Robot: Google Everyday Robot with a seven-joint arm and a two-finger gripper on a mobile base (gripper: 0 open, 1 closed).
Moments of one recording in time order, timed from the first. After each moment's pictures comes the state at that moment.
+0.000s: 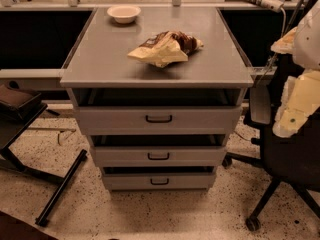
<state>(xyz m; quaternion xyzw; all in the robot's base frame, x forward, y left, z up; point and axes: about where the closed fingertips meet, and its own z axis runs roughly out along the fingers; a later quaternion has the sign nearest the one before) 0.438 -0.217 0.976 -0.60 0.78 -0.03 0.16</state>
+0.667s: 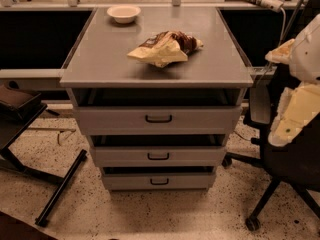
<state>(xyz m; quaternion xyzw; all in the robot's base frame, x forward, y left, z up) 0.437 -0.210 0.958 -0.61 0.77 -0.01 0.18</state>
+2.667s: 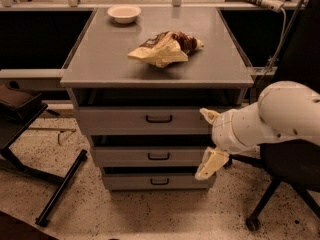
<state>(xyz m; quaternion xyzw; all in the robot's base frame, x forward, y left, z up) 0.488 -0.118 0.754 -0.64 0.70 0.06 0.31</state>
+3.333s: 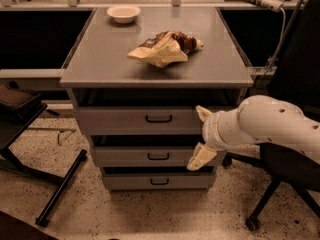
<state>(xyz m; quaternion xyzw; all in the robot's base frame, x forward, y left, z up) 0.540 -0.114 0.712 -0.62 0.70 0.01 0.34</state>
